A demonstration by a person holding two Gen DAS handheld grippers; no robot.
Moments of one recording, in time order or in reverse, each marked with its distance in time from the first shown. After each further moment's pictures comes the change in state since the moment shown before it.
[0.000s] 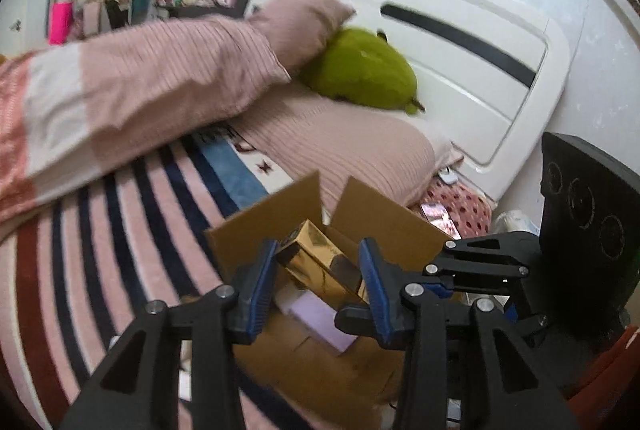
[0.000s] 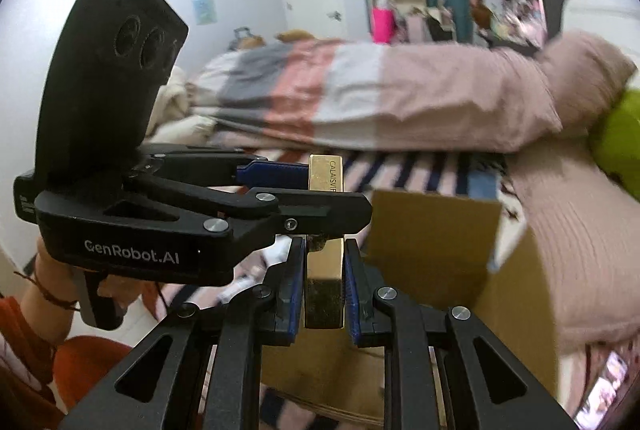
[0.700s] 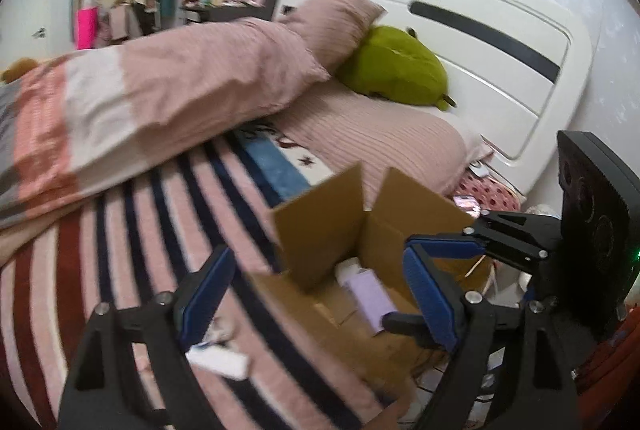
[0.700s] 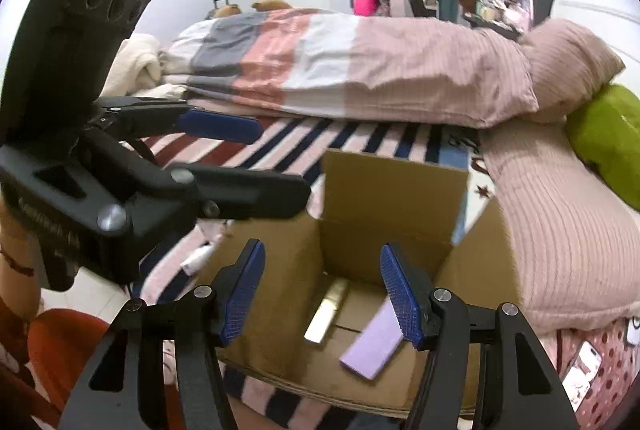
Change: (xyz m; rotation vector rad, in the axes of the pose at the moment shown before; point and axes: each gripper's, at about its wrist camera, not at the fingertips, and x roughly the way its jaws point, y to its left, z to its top) left arm -0.054 0.019 -0.020 -0.007 -0.030 0.165; right arm 0.002 -0.003 -0.010 -0.052 0.085 -0.088
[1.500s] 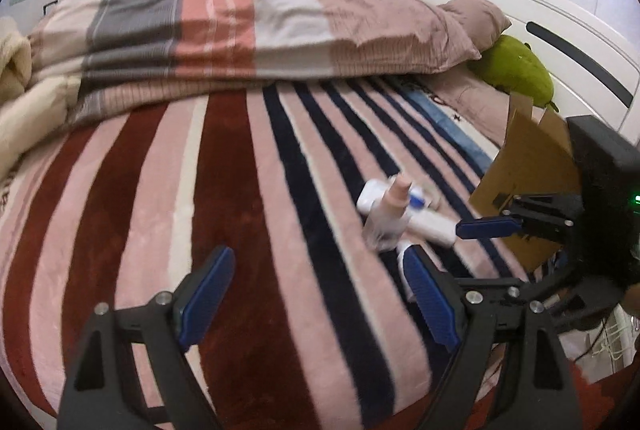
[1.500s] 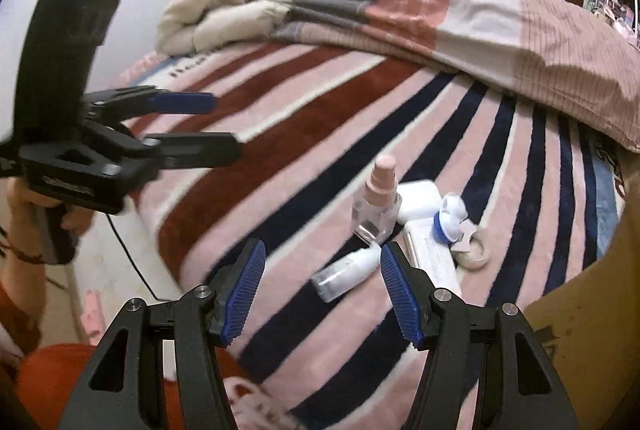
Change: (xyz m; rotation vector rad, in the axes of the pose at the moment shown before) left arm -0.060 0.182 -0.188 -0.226 0.014 0.234; right arm 0.150 0.158 -0.017 -0.176 0.191 0.207
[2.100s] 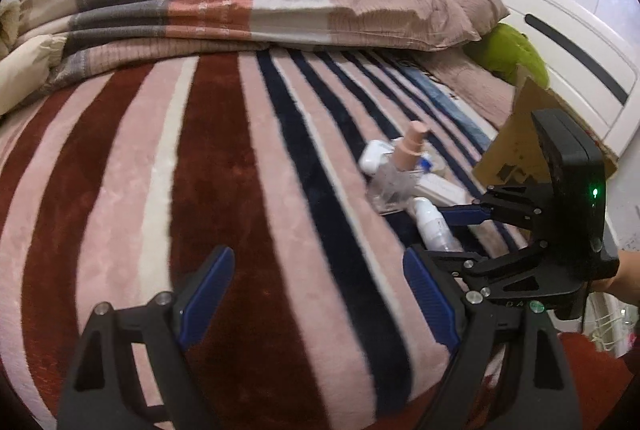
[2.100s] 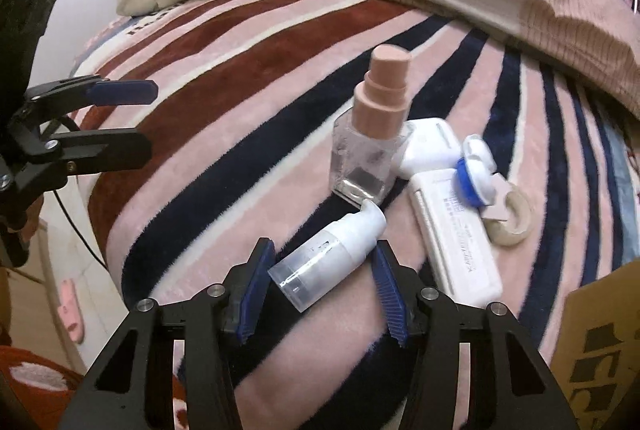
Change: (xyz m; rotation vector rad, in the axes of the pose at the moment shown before) left arm 0.025 0.009 -0.021 -0.030 0.057 -0.086; right arm 0.067 -0.008 -0.008 0.018 0.112 -0.084
